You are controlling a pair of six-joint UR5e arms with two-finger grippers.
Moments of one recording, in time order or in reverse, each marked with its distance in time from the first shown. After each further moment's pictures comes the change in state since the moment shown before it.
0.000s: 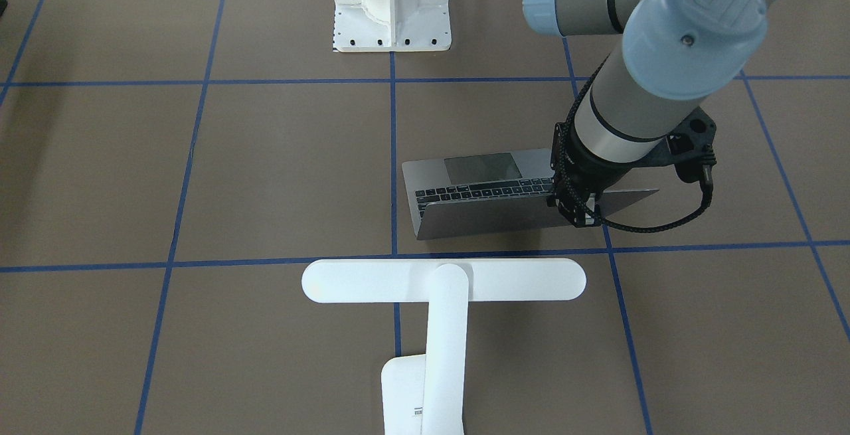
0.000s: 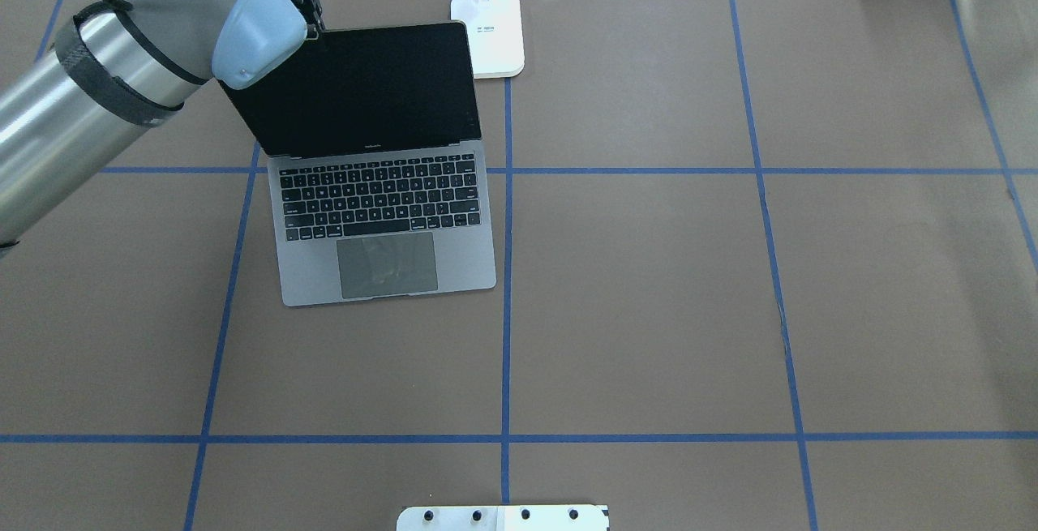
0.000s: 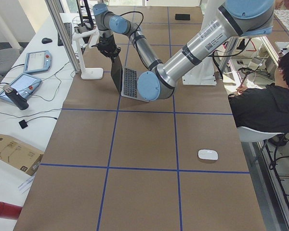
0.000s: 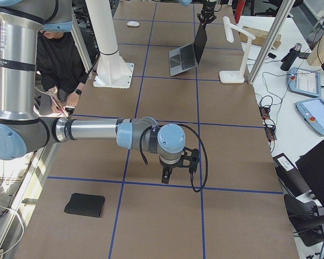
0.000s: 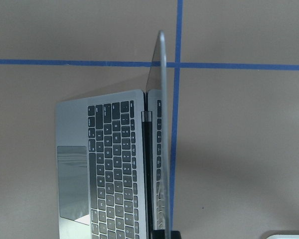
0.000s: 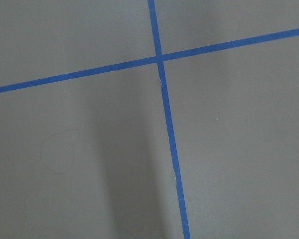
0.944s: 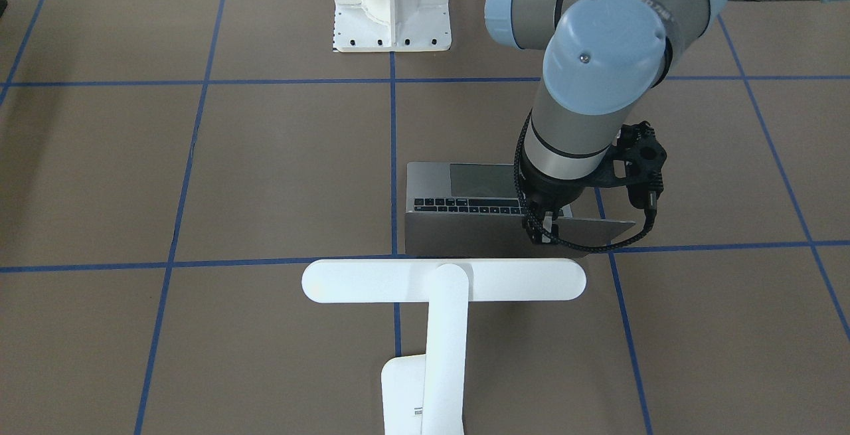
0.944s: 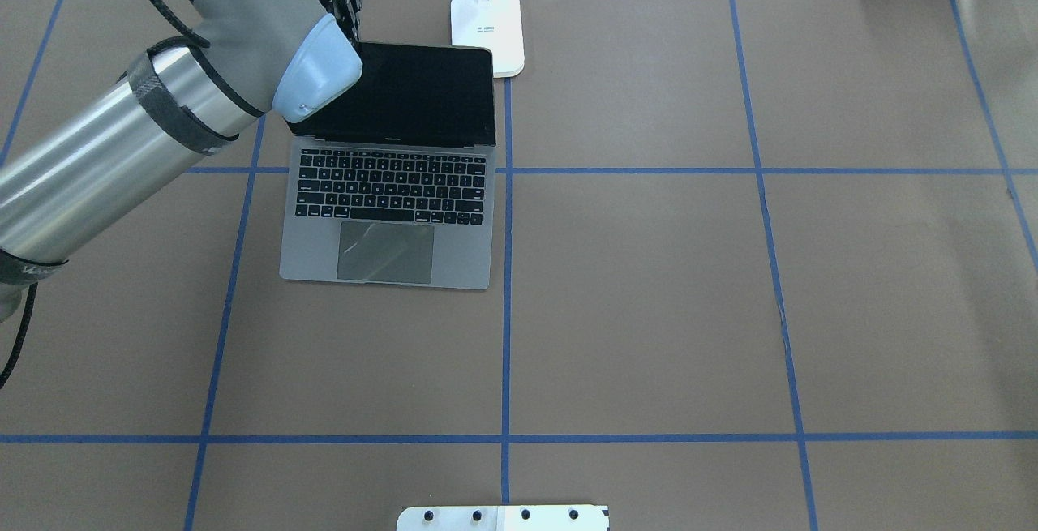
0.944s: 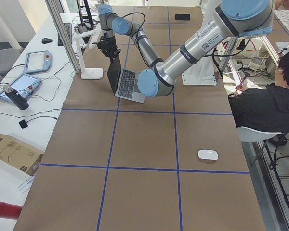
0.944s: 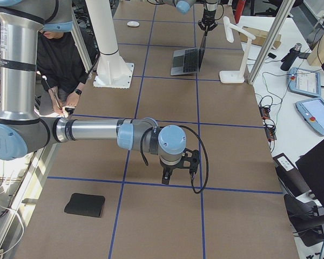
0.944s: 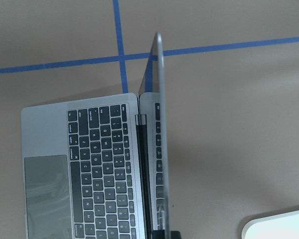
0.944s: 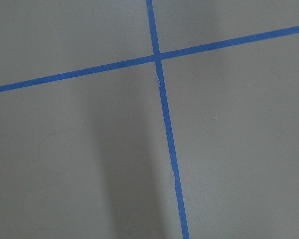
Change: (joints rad) left arm 0.068 -0.025 0.076 -0.116 0.122 0.043; right arm 0.000 0.009 -0.016 0.000 0.000 0.000
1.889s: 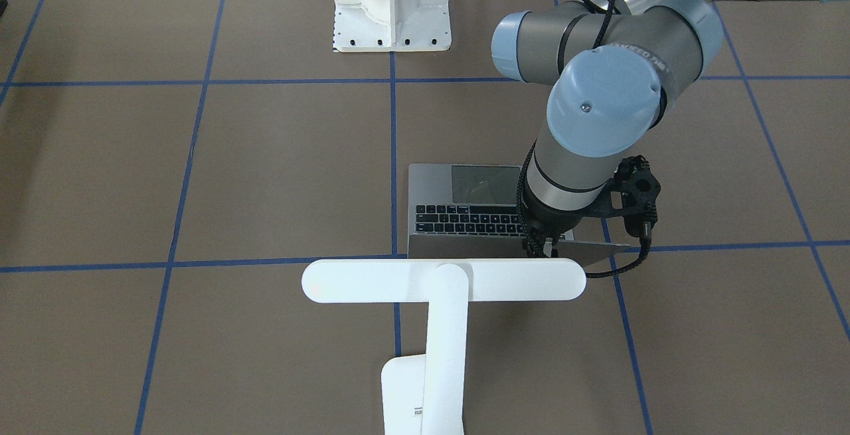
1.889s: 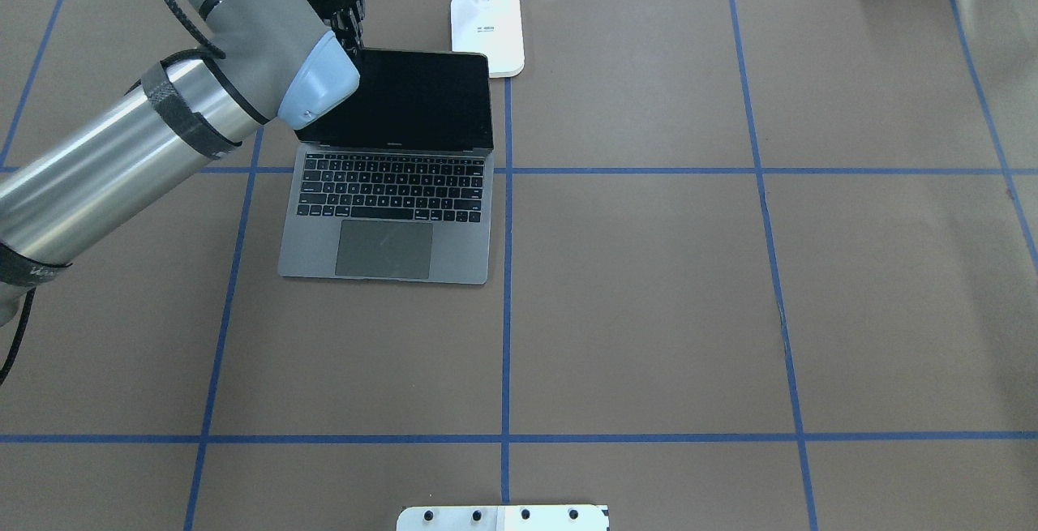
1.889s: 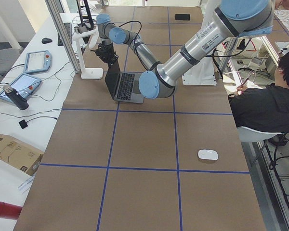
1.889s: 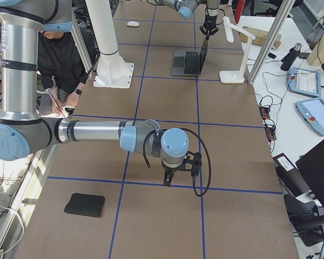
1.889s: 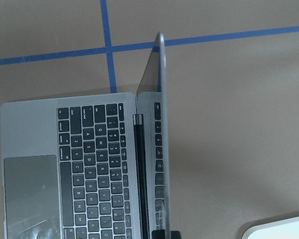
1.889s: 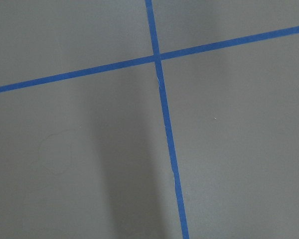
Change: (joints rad) left arm 0.003 0.021 0.068 -0.105 0.000 -0.011; right arm 0.000 0.013 -0.028 0.004 0.000 -0.002
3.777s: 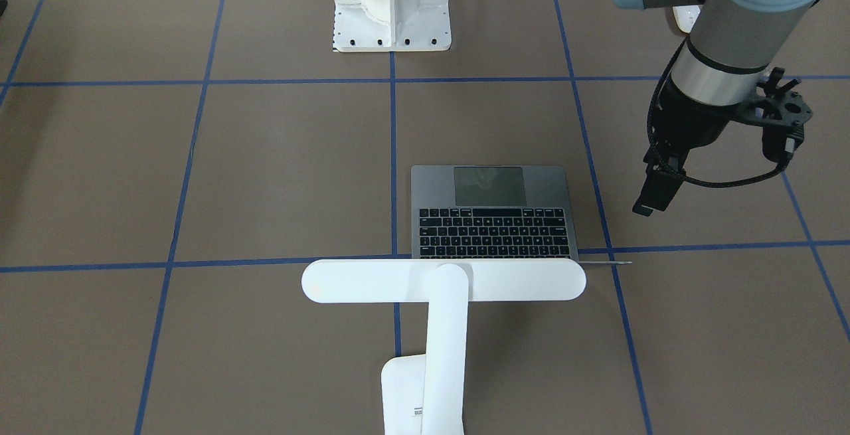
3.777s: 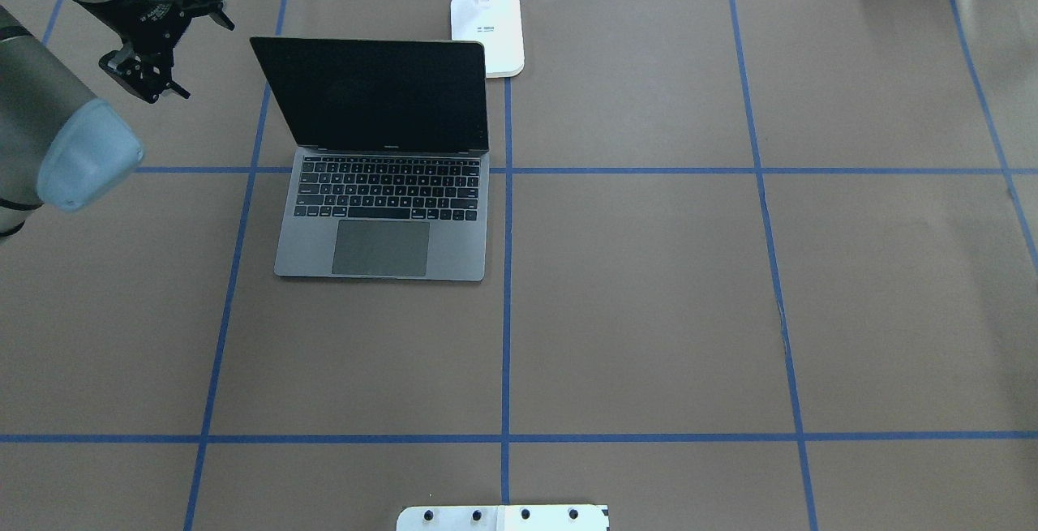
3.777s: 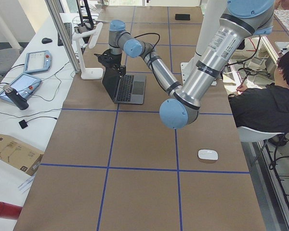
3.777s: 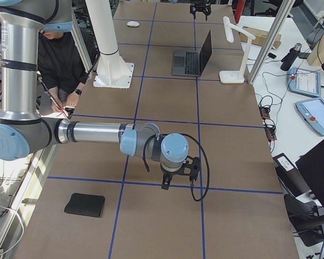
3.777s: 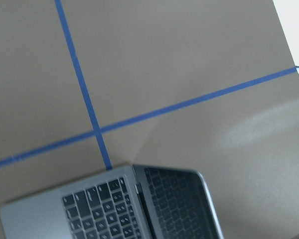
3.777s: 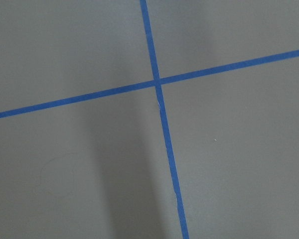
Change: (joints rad) left arm -0.089 0.389 -0.490 -0.018 0.073 0.369; right arm -0.008 -0.044 -0.039 0.007 0.039 -0.029
